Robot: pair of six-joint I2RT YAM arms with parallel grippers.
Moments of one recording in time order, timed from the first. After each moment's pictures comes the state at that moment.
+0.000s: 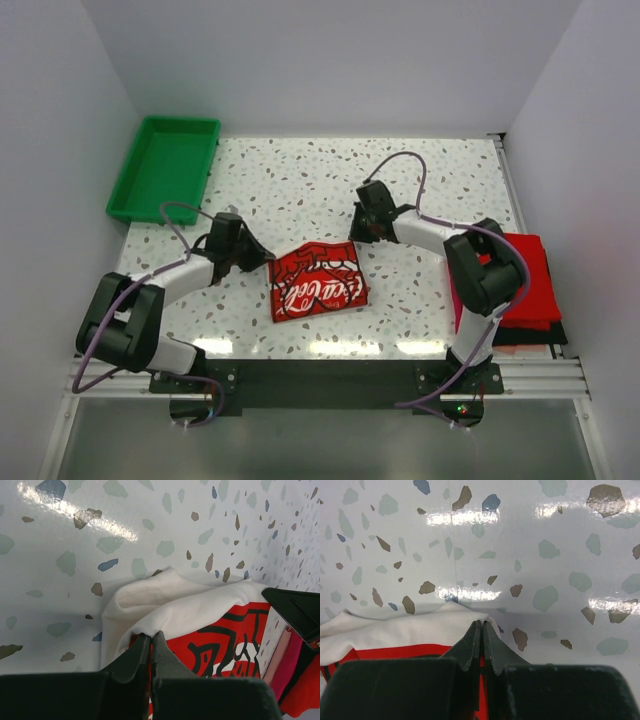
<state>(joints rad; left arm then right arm) -0.30 1.43 0.59 0.02 0.15 -0.93 0.52 1.85 1.13 -0.20 0.03 0.65</state>
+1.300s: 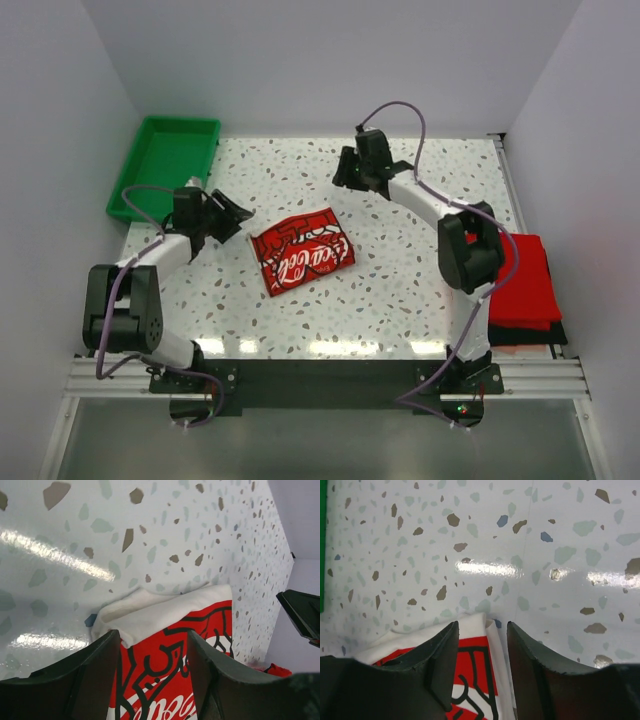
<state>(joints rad) -0.01 1.52 0.74 0.08 0.30 -0.87 0.45 2.07 1.65 -0.26 -0.02 0.52</state>
